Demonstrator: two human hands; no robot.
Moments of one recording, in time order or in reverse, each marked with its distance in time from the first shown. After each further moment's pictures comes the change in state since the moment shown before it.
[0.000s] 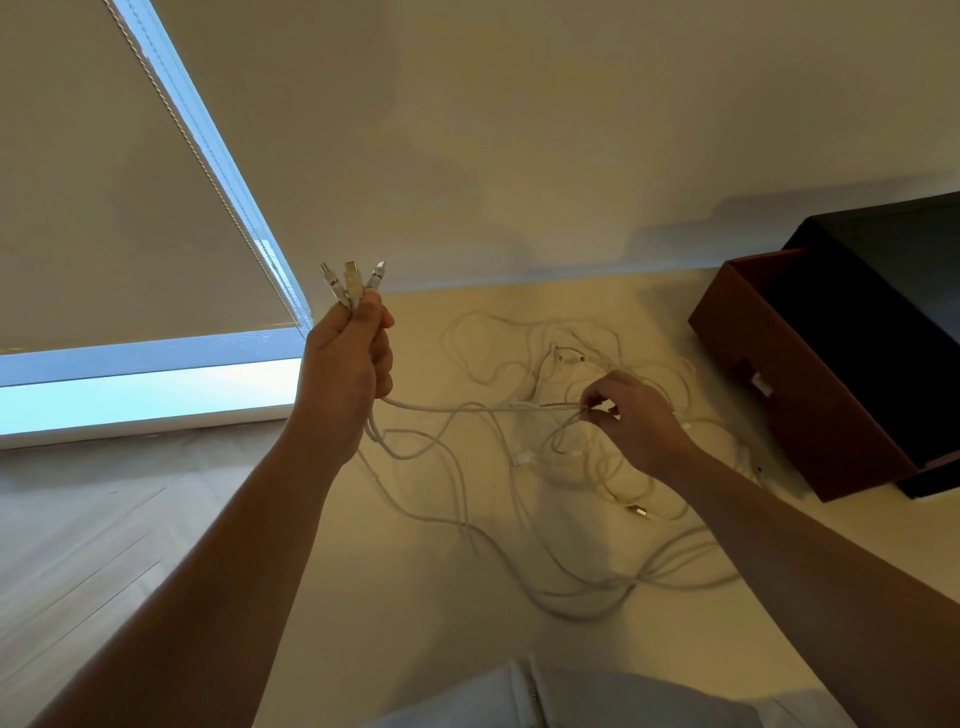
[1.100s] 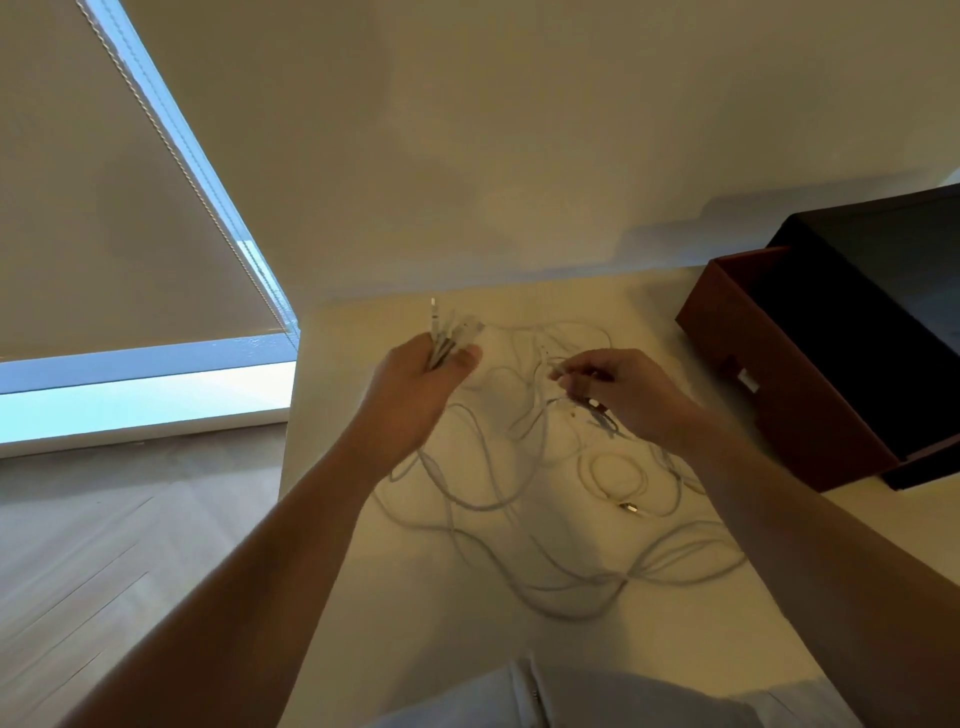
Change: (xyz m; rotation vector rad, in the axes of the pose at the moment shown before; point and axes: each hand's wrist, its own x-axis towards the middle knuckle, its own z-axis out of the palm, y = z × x) left_hand -0.010 -0.021 0.032 0.503 -0.184 -0.022; right_hand 0.008 -0.052 -0.039 0.529 -0.135 0.229
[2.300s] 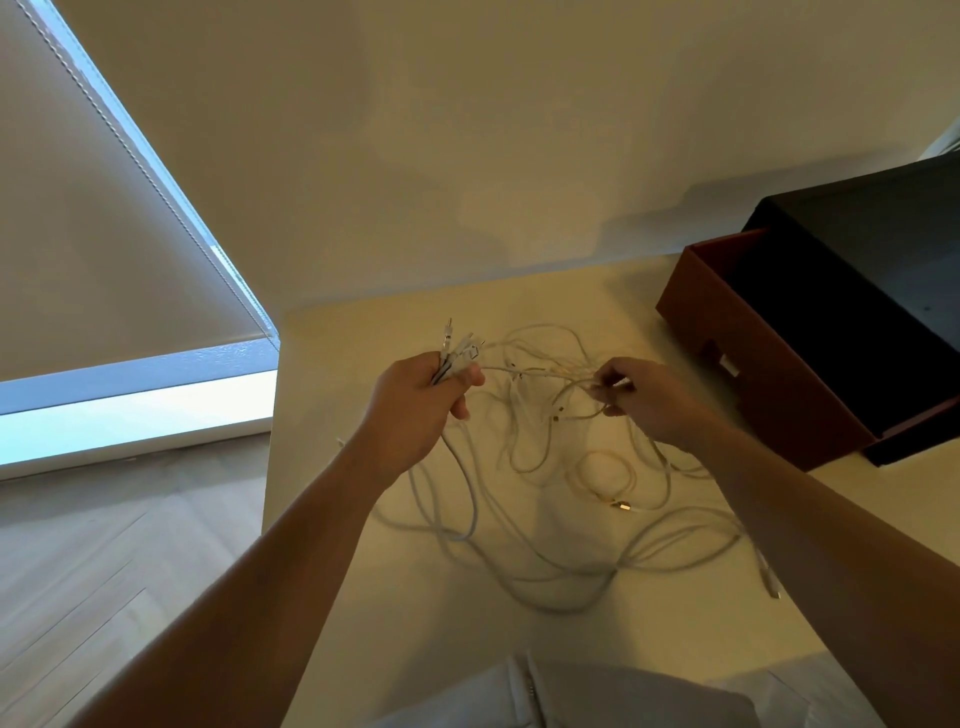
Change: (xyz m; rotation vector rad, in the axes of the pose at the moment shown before) left_hand 0.001 -0.004 0.024 0.050 -0.070 -0.019; right_hand 0.005 0.057 -0.036 -0.200 0.087 0.155
